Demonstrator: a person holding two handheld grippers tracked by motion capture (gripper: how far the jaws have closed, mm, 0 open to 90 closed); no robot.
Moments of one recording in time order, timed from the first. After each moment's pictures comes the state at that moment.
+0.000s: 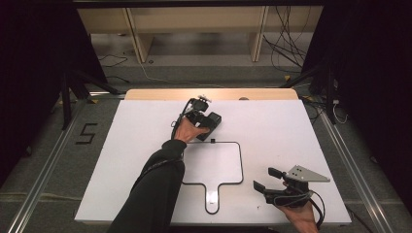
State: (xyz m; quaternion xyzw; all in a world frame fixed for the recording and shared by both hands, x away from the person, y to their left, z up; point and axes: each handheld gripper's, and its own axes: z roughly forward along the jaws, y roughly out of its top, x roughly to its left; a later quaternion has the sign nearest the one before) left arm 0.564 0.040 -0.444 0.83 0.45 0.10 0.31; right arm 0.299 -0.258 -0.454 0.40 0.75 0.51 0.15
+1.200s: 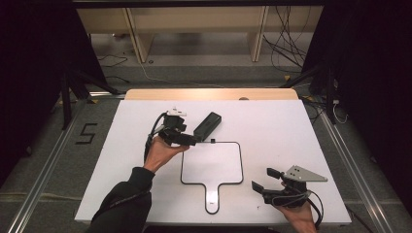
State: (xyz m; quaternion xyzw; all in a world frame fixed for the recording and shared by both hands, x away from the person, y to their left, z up) left arm 0.451 0.109 -0.406 0.80 0.41 0.09 0.43; right arm 0.300 -0.254 -0.456 0.40 0.75 0.51 0.14
